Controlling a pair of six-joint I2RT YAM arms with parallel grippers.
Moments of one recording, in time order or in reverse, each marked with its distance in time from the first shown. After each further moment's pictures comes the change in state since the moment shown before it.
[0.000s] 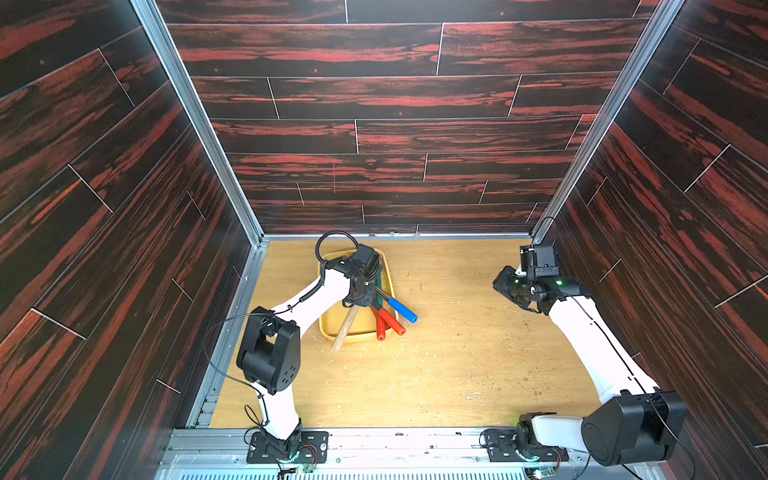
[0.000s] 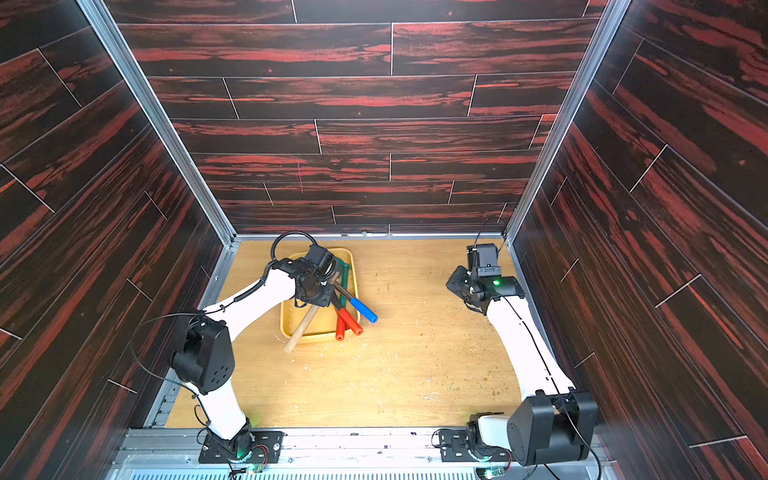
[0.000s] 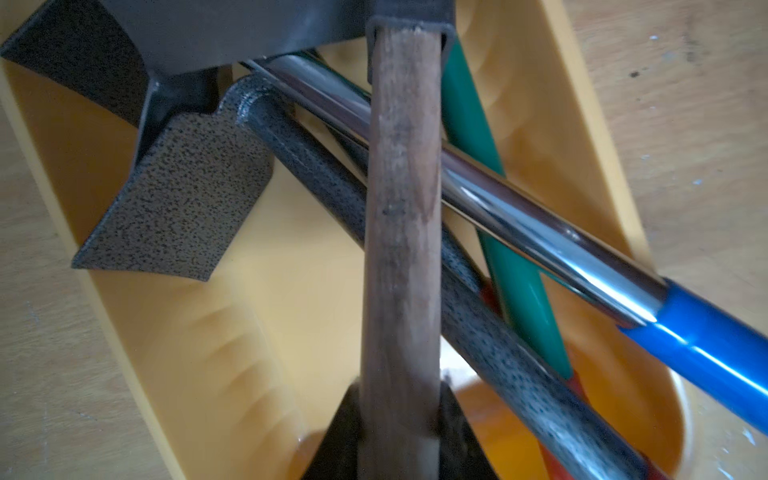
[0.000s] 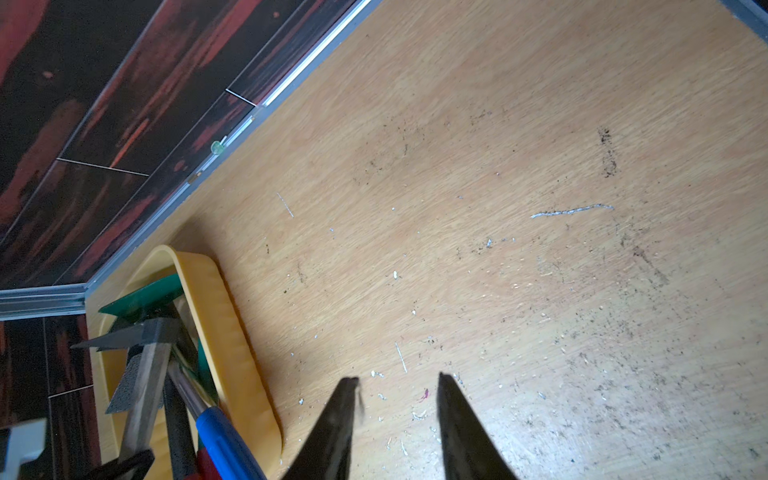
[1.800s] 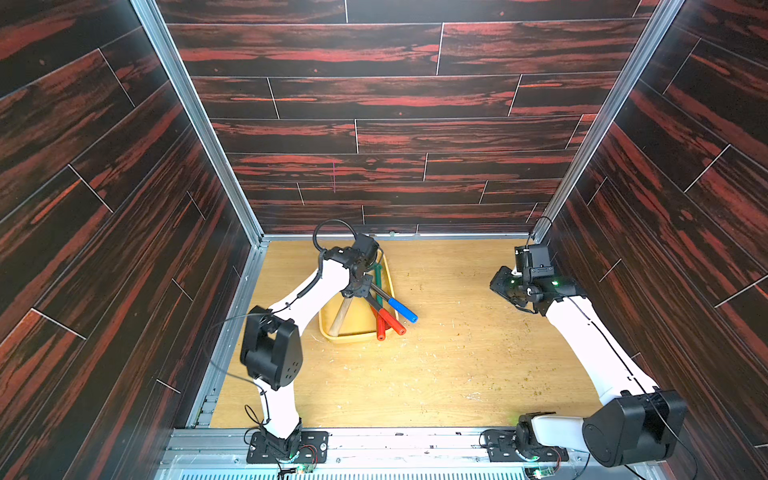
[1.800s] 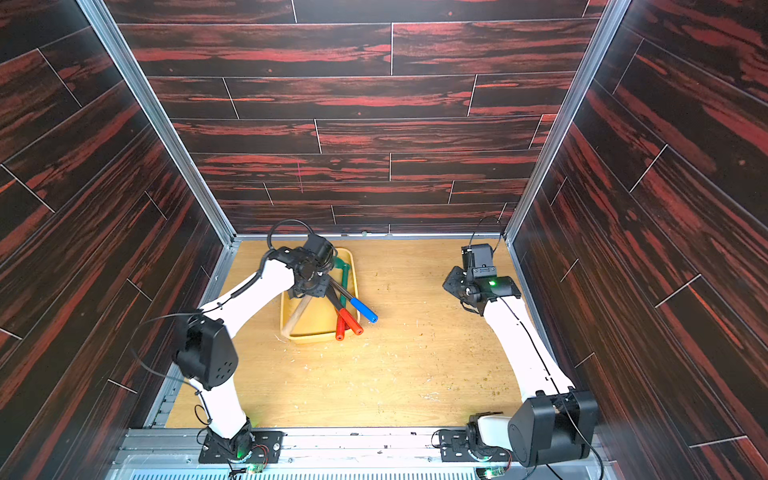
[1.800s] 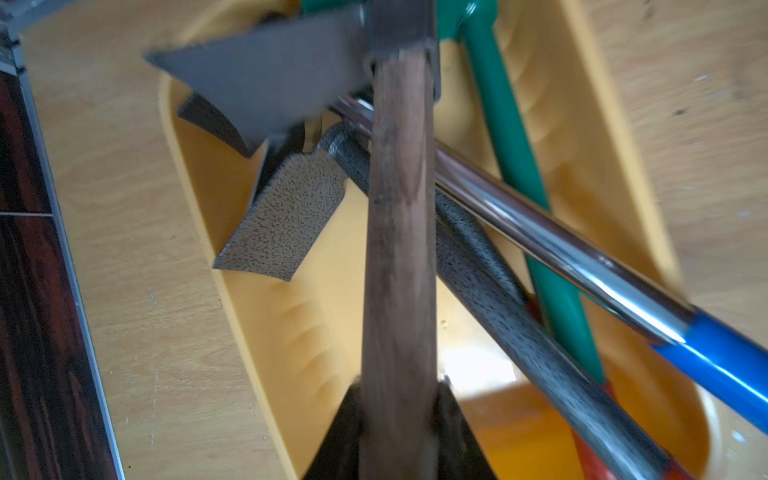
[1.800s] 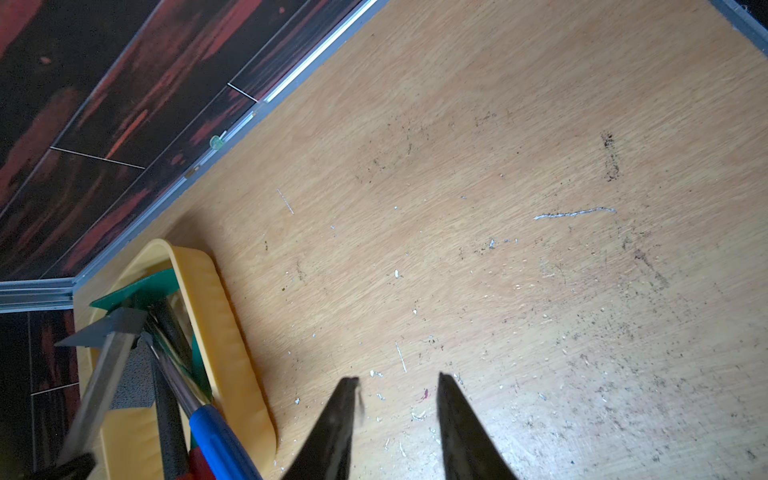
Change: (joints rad) left arm 0.005 -0.001 0.163 -0.150 -0.084 0.021; right arm 0.035 0.000 0.000 0.000 0.037 -0.001
